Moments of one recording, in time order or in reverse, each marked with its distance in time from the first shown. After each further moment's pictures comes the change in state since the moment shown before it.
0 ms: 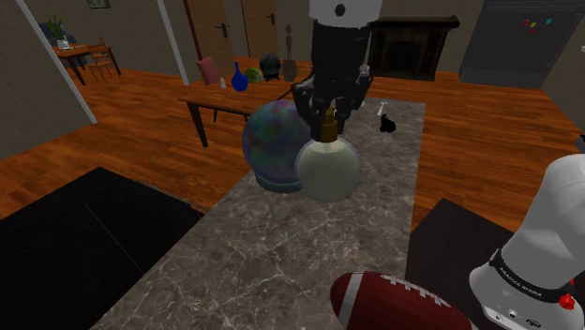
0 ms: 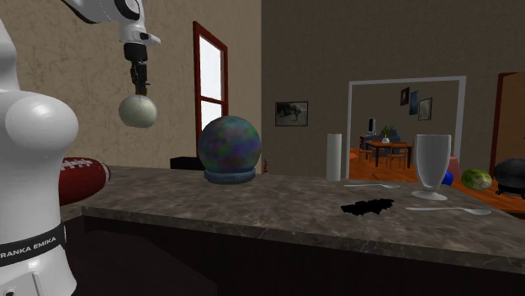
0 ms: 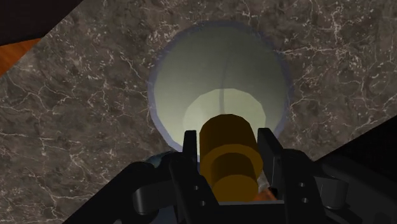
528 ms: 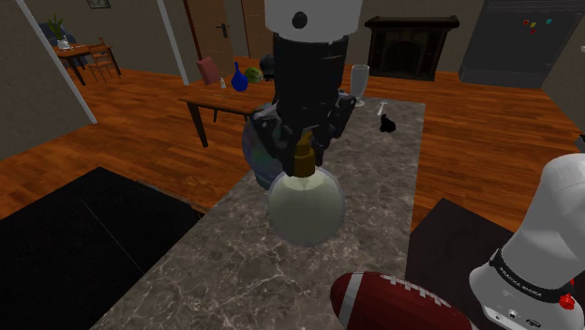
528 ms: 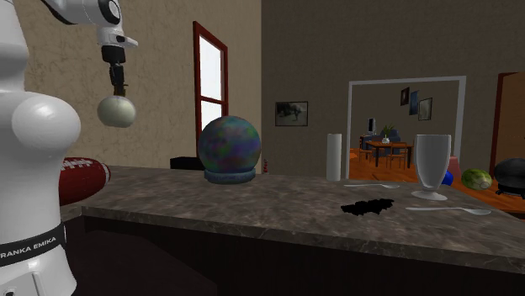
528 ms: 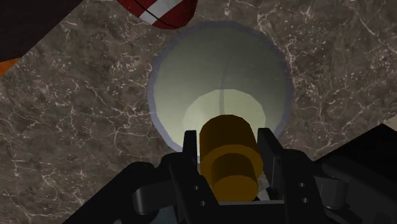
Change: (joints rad) arm 0.054 0.131 0.154 0.142 -0.032 -0.017 0.218
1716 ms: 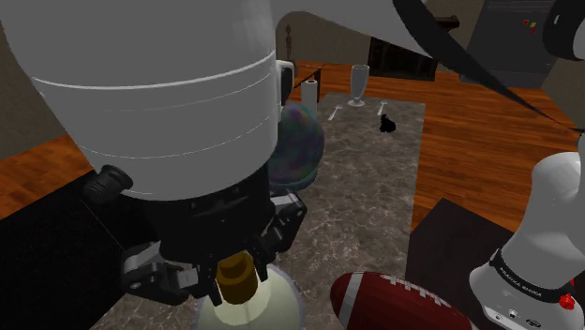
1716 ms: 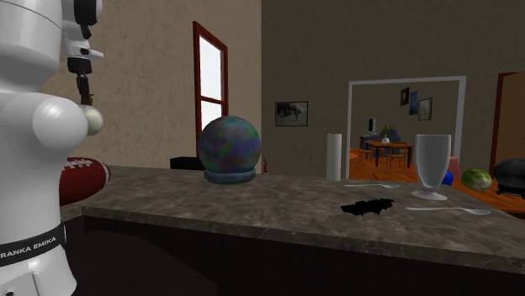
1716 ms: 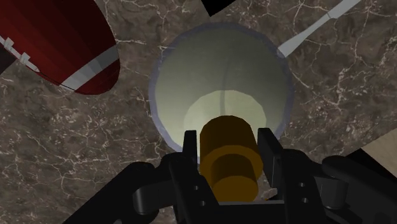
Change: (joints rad) arm 0.182 0.376 0.211 0.295 -0.233 -0.013 0.406
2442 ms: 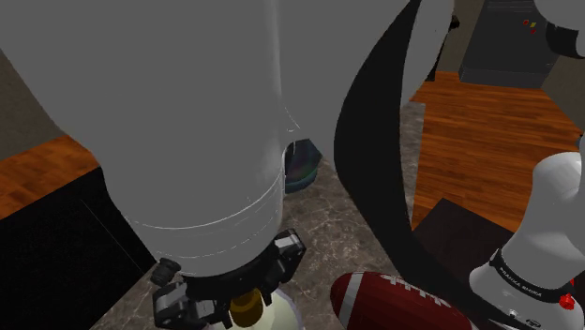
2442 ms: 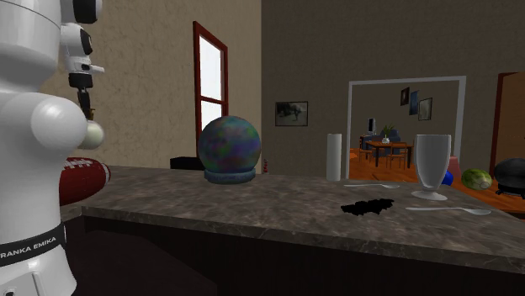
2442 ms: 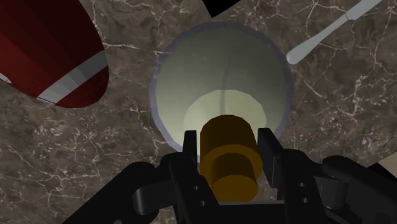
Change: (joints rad) arm -0.016 -0.013 -0.005 -0.163 0.006 0.152 0.008
